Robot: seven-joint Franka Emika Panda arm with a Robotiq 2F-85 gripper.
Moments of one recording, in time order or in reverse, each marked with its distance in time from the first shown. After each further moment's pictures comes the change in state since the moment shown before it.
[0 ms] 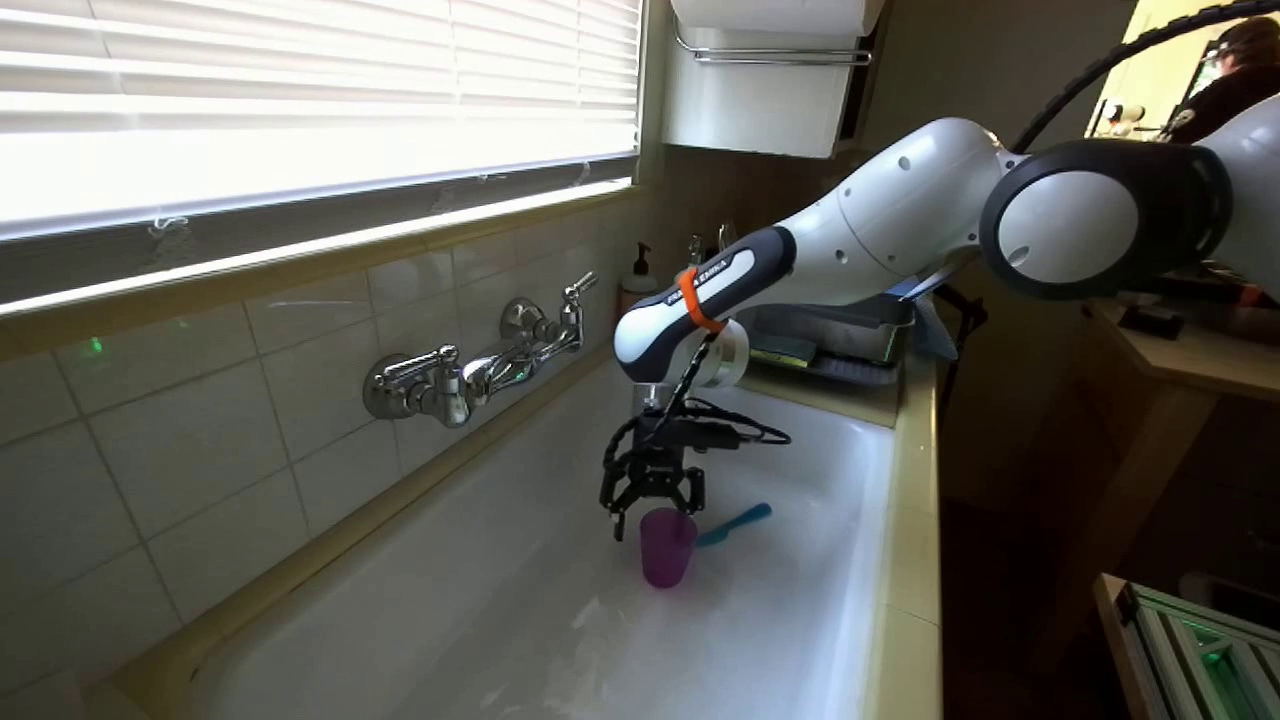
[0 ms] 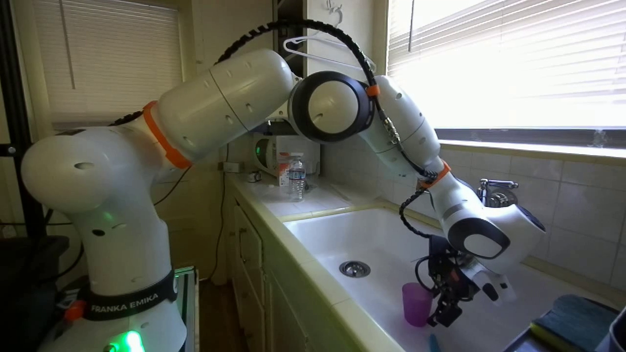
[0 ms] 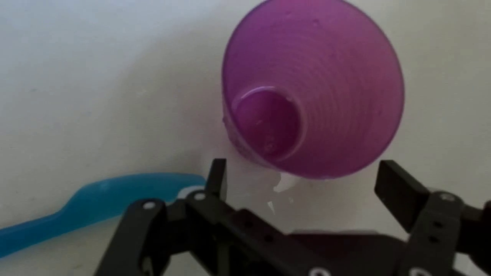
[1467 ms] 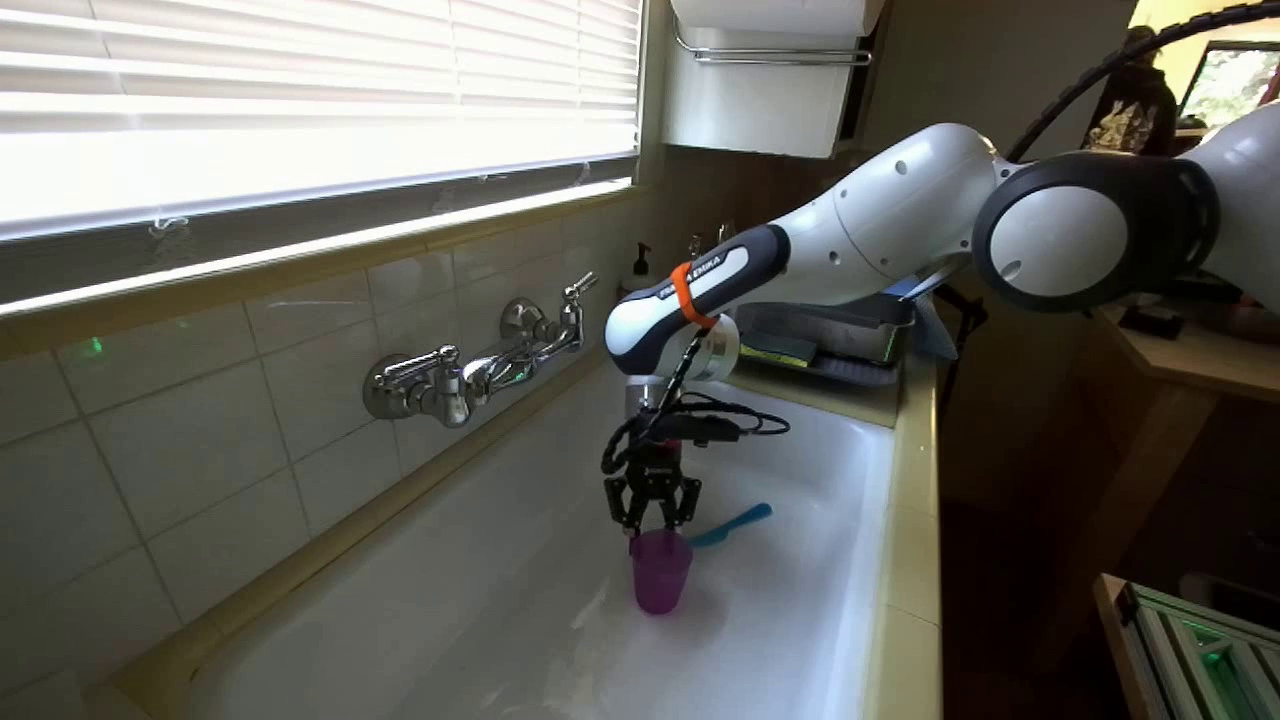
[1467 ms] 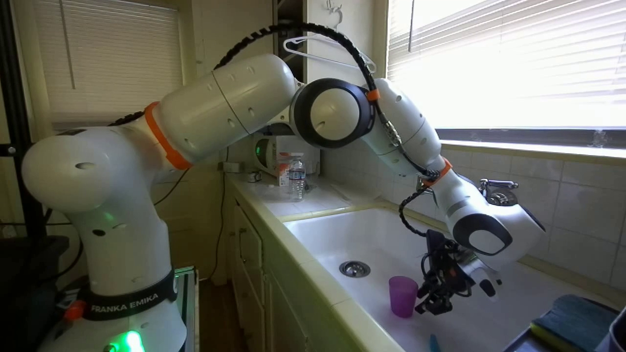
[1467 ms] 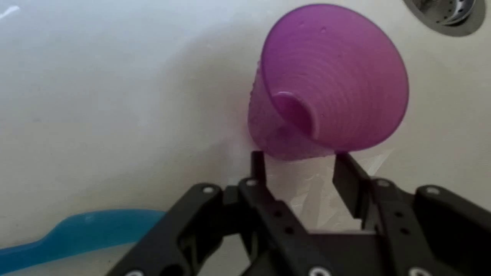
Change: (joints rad) arm 0.006 0.028 0.001 0.078 -0.004 -0.167 -0.059
